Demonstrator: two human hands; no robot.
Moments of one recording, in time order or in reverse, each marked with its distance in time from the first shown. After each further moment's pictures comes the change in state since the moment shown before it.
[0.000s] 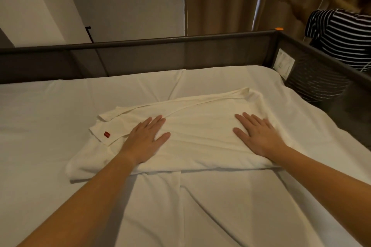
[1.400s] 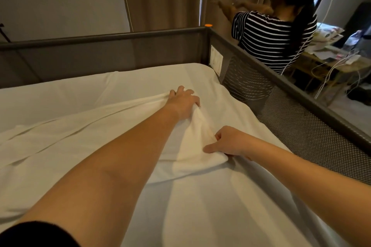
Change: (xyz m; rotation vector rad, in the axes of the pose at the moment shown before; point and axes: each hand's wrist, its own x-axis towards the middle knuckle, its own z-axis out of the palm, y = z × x) left_hand 0.195 0.329 0.042 0.301 -0.059 0.416; right_hand -0.039 0.106 -0.059 0.511 -0.333 0.394
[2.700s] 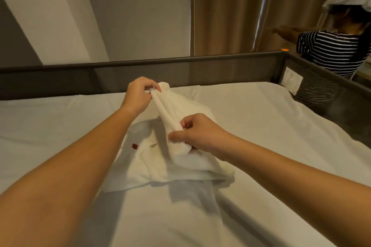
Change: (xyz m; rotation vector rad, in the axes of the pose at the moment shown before) left_hand -0.305 -0.347 -0.076 -0.571 0.675 -0.388; right_hand -0.132 -0.332 0.182 0.386 -0.083 -0.505
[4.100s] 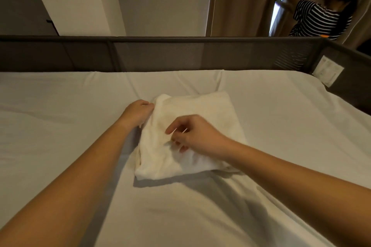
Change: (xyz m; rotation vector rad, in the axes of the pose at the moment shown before) left_hand -0.070 -0.128 -0.025 -0.207 -0.277 -0.615; right_hand 0.062 0.020 0.112 -0.144 -0.080 -0.174
